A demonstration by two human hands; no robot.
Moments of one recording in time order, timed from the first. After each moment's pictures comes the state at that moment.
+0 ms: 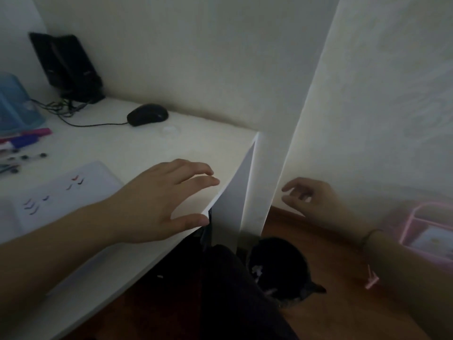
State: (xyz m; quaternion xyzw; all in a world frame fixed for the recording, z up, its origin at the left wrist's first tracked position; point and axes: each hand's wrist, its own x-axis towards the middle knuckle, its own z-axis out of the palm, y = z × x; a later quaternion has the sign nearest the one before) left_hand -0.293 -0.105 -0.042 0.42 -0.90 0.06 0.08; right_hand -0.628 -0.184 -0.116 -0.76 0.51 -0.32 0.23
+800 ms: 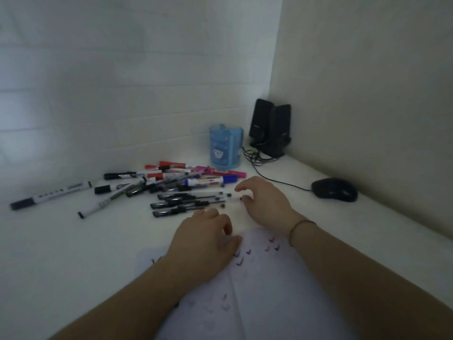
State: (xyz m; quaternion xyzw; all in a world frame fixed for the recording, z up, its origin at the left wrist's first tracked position) left_hand -0.088 -0.051 -0.061 0.81 -0.55 0.05 0.18; right_hand -0.147 -0.229 -0.059 -0.94 0.24 -0.20 0.15
